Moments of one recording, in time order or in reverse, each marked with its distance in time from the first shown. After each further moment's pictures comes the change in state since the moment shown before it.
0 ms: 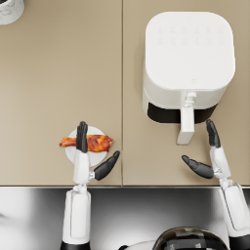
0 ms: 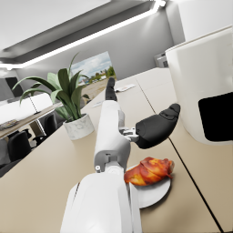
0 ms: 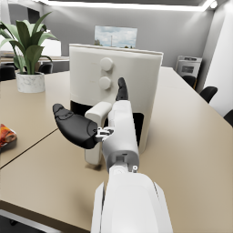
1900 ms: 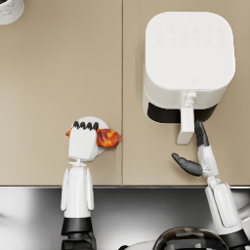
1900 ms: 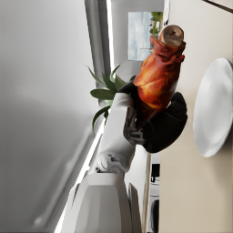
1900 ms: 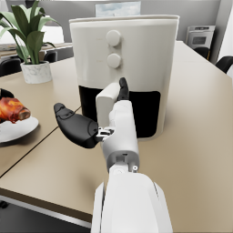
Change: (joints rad) left arm 0.280 0.035 0.085 0.448 1.295 -0.192 -0.172; right arm 0.003 -0.126 0.030 -0.139 0.008 -0.016 0.000
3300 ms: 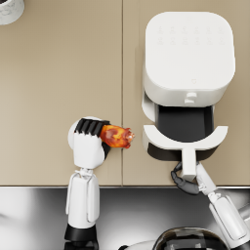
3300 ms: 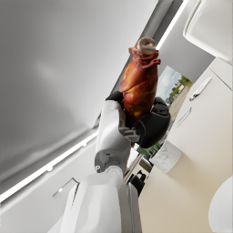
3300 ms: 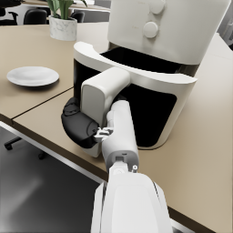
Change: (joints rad) left arm -0.027 0.033 -0.025 -0.394 -0.453 0.181 0.175; right arm -0.113 0.231 0.186 0.101 0.005 0.037 -0.006
